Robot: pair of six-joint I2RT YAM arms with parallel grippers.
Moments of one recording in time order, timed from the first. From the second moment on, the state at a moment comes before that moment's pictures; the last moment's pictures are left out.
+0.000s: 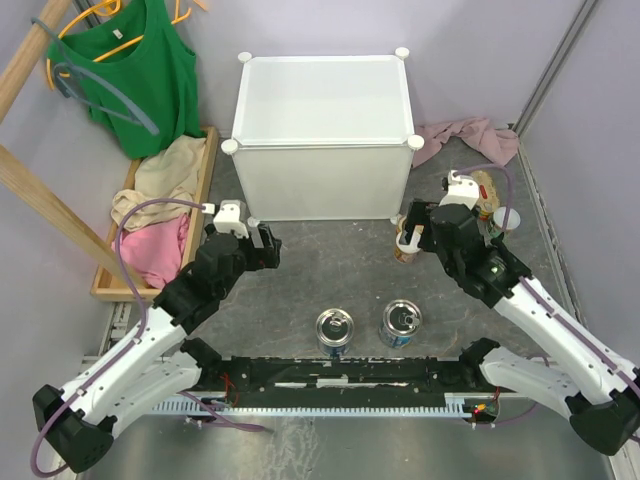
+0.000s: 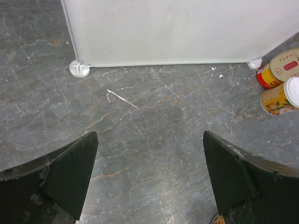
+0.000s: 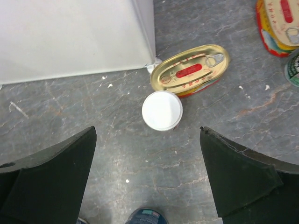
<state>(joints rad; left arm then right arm) -0.64 0.75 0.65 -0.29 -0.36 -0.40 0.62 0.96 0.95 -0.54 0.54 0.50</state>
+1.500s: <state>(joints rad) -0.64 0.76 0.66 -0.44 -0.23 -0.48 1.32 1.07 0.90 -0.59 0.19 0.36</state>
